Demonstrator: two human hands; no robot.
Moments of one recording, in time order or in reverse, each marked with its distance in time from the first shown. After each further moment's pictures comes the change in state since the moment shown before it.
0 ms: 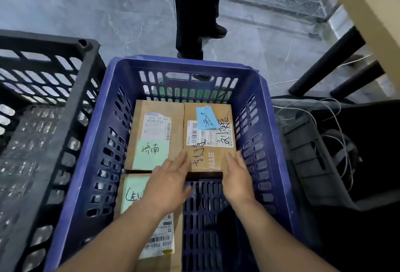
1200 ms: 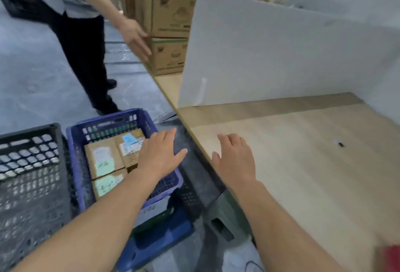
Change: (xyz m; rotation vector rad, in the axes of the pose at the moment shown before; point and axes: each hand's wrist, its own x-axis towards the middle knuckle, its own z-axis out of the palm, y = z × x) left_hand -0.312 0.249 -0.201 0.101 0.315 0.392; right_hand -0.471 -0.040 -0.262 -0.440 0.701 -0.074
